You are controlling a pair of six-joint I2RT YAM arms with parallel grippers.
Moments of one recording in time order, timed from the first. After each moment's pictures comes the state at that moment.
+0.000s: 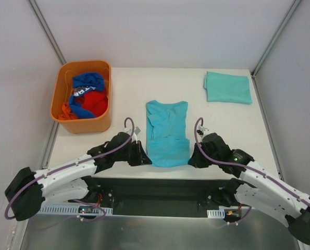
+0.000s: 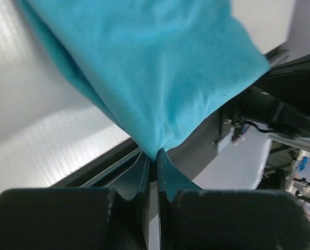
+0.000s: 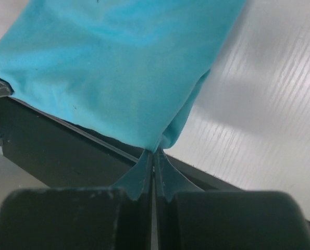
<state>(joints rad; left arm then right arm) -0.84 1.05 0.46 -0.15 0.27 -0.99 0.75 0.83 0.55 -0.63 -0.10 0.62</state>
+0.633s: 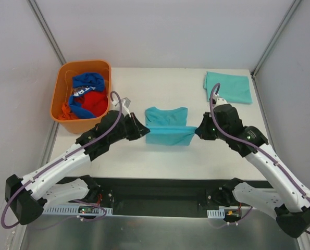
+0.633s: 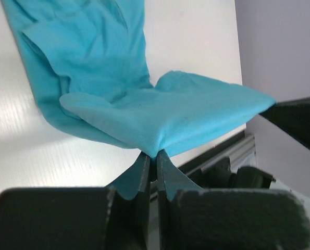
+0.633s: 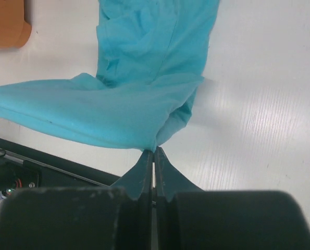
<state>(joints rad) -0.78 0.95 0.80 -0.32 0.02 -0.89 0.64 0.92 1.04 -0.84 0.09 0.55</state>
